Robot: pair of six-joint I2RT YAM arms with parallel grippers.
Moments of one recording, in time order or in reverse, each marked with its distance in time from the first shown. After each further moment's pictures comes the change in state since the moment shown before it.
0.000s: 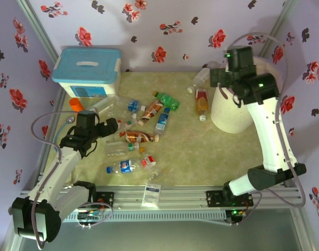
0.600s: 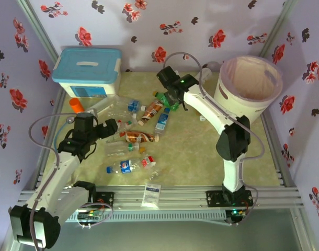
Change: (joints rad) left arm -0.003 -0.071 -0.021 -0.003 0.010 -0.002; right arm 0.246 0.509 -0.073 0.112 0.188 0.040
